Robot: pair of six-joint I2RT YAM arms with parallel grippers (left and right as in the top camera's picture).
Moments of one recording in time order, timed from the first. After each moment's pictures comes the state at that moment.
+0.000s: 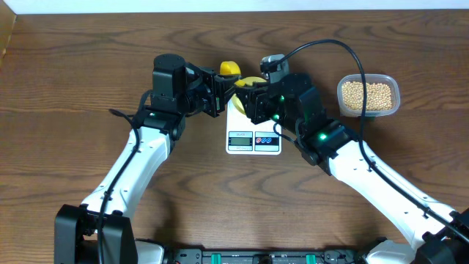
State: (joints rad) left arm -0.22 1.52 0.99 0.02 0.68 -1.77; right arm 0.62 1.50 1.05 0.00 -0.13 0.47
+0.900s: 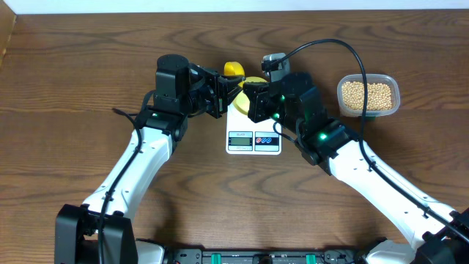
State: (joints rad) left arm -0.24 1.52 0.99 0.02 0.68 -1.76; right arm 0.62 1.50 1.05 0.01 -0.13 0.48
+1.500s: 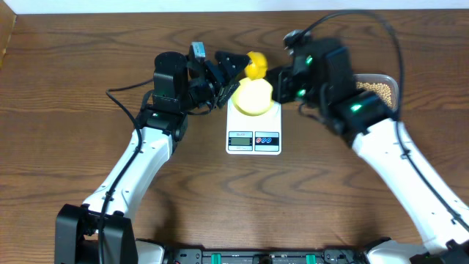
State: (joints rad) left arm -0.24 1.52 0.99 0.15 0.67 -1.20; right arm 0.44 1.50 1.41 -0.54 -0.24 0.39
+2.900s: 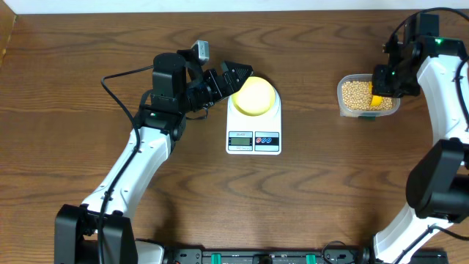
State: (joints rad) left arm -0.22 1.52 0.99 0.07 0.67 -0.84; right arm -0.13 1.94 1.68 -1.09 -0.05 -0.01
